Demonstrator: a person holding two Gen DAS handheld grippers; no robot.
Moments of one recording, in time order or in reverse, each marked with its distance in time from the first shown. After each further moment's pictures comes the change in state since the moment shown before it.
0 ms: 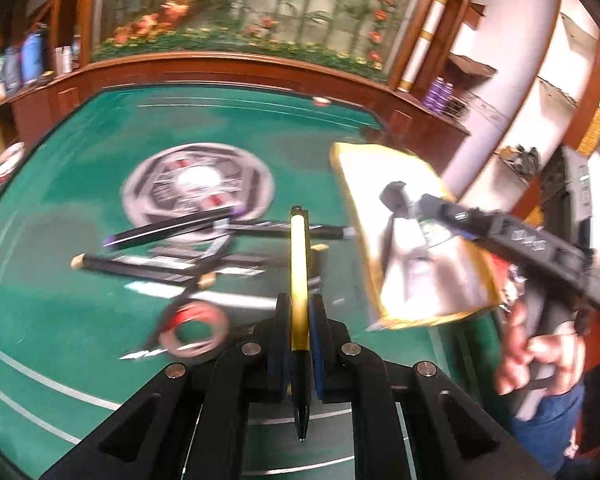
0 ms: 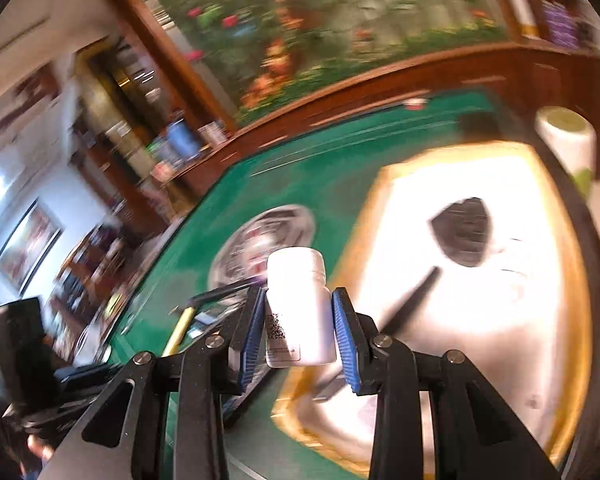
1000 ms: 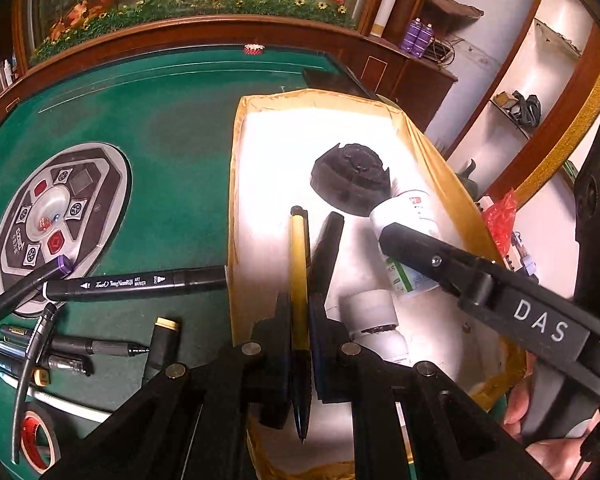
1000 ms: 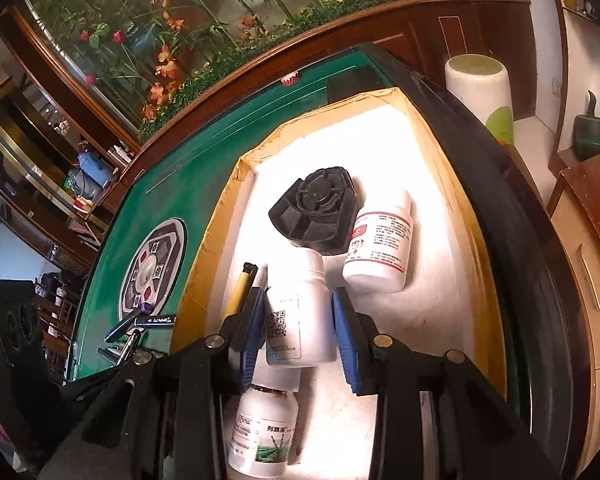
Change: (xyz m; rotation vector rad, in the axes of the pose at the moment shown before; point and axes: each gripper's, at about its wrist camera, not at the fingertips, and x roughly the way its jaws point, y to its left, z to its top) left arm 0.136 -0.086 0.041 0.102 0.160 -0.010; right arm 0.020 -0.077 0.004 0.209 0.050 -0.232
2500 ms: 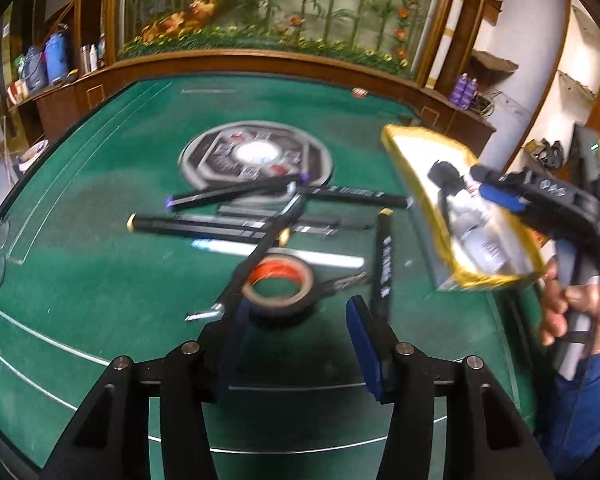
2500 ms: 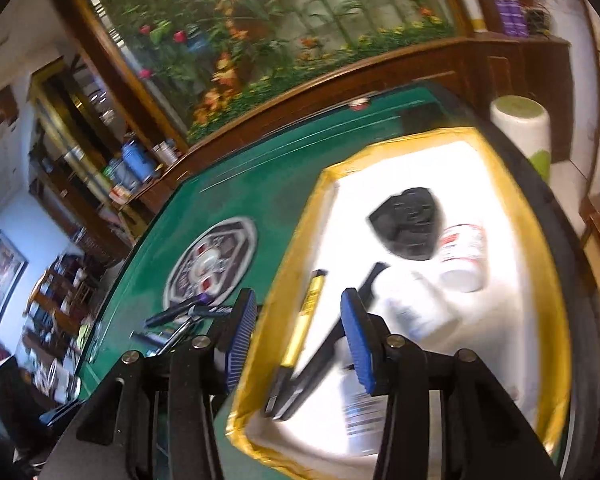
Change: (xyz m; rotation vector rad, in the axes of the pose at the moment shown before) left arm -0.120 0.133 -0.121 -0.125 -0.165 0.138; right arm -0.023 0.062 -0.025 -0.162 -0.091 0.125
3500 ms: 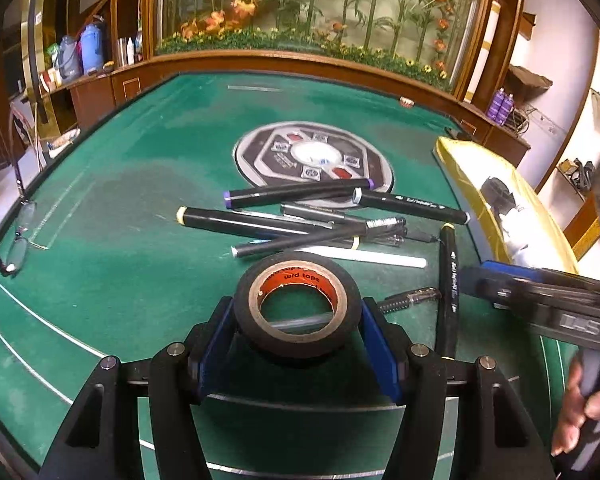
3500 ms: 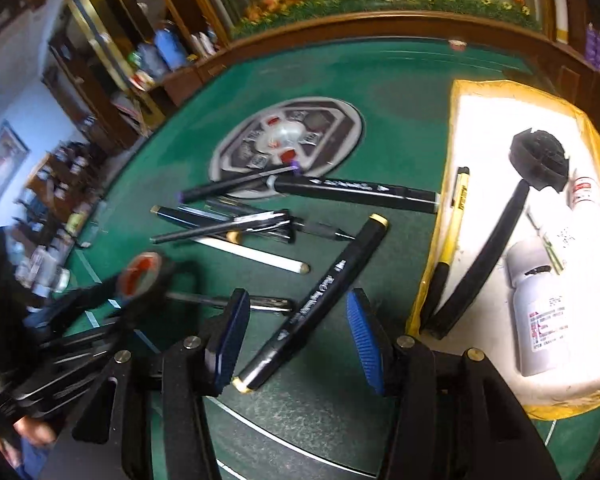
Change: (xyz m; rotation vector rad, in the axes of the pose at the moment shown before) left arm 0.005 0.033 -0.003 -0.063 -0.052 0.096; right arm 0.046 0.101 -0.066 -0.239 0.299 -0.054
